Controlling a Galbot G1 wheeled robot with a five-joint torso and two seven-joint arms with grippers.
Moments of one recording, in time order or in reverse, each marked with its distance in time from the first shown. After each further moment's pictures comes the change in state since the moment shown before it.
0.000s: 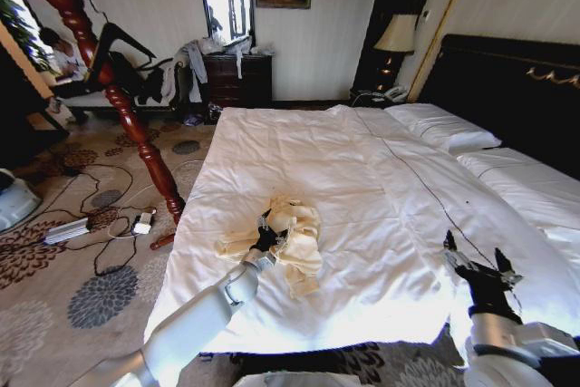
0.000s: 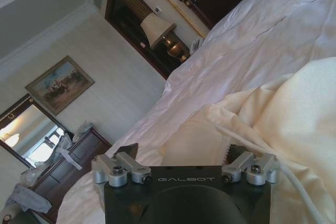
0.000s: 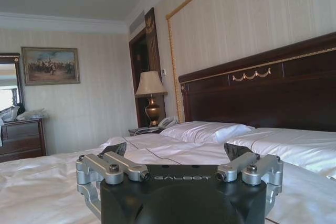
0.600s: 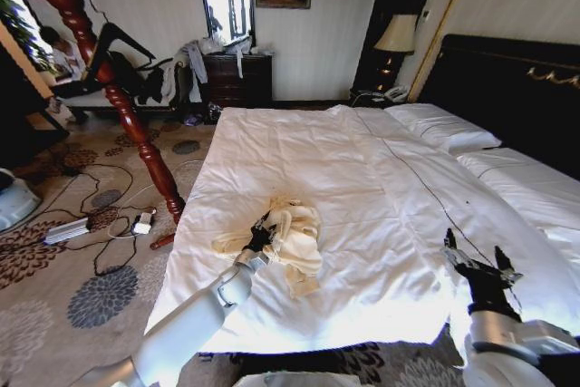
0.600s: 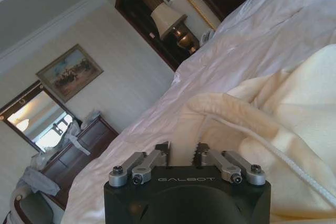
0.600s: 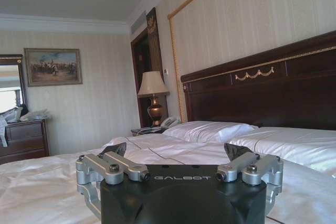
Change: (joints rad) left arm 0.069 0.049 -0.079 -0.063 -0.034 -0.004 0.003; right arm 0.015 -0.011 -0.013 -0.008 0.003 -0.002 0.001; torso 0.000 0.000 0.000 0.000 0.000
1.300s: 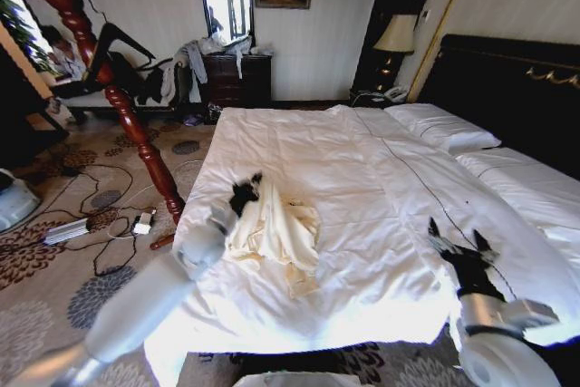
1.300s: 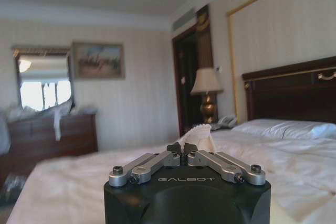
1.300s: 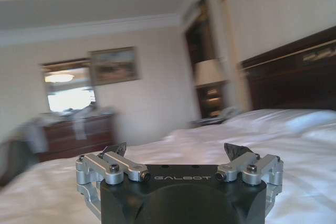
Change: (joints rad) left arm -0.099 0.206 -0.283 -0.315 -0.872 -0.017 0.105; right arm 0.068 -0.305 -0.106 -0.039 0.216 0.049 -0.077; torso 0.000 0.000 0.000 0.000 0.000
